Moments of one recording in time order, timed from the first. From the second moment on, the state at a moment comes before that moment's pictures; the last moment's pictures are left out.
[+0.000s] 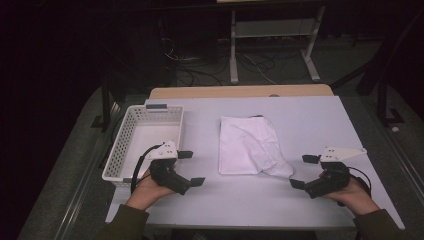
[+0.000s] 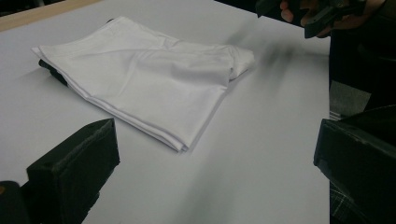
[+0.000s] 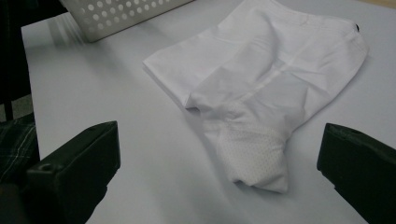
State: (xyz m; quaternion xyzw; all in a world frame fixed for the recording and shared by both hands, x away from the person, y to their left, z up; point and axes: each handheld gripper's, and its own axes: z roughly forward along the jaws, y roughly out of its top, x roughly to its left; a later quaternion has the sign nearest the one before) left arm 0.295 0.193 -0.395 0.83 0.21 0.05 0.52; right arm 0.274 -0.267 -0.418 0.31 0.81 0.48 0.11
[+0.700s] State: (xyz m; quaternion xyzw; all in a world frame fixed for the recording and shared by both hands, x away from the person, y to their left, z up) left arm 0.298 0.192 -0.394 0.83 0.21 0.05 0.52; right arm 0.284 -0.260 -0.418 0.30 0.82 0.49 0.10
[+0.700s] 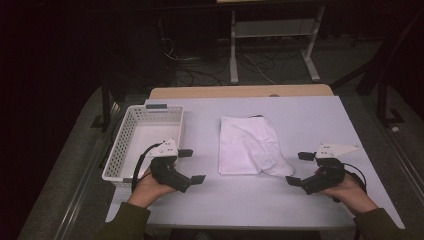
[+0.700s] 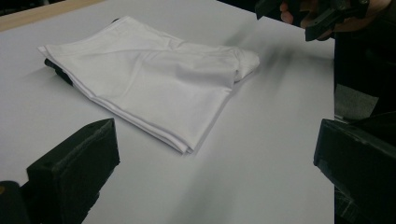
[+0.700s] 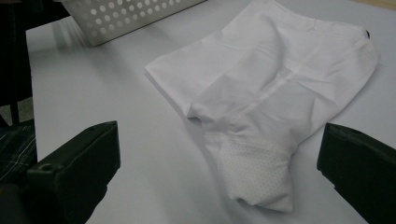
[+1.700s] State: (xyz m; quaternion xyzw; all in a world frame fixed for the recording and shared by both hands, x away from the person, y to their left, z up) left arm 0.297 0.192 -0.395 0.83 0.21 0.05 0.51; right arm 0.293 -0.244 -0.413 0.30 0.82 0.48 0.09
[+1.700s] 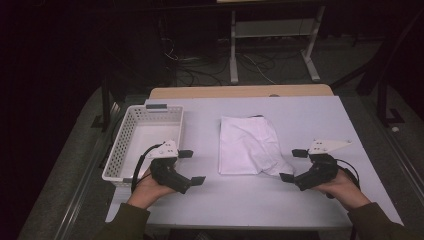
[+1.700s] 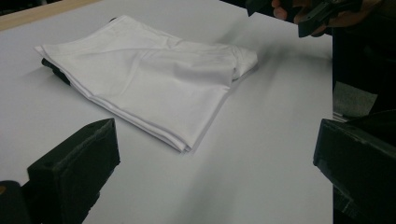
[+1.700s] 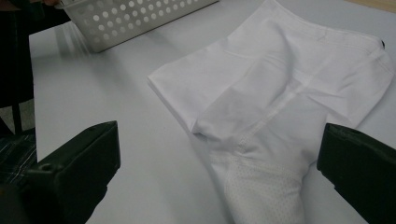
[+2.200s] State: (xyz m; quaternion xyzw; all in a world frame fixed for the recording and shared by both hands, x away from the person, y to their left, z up) left arm 0.297 0.192 -0.395 0.83 0.21 0.05 0.51; right arm 0.304 -0.233 -0.411 0.29 0.82 0.48 0.08
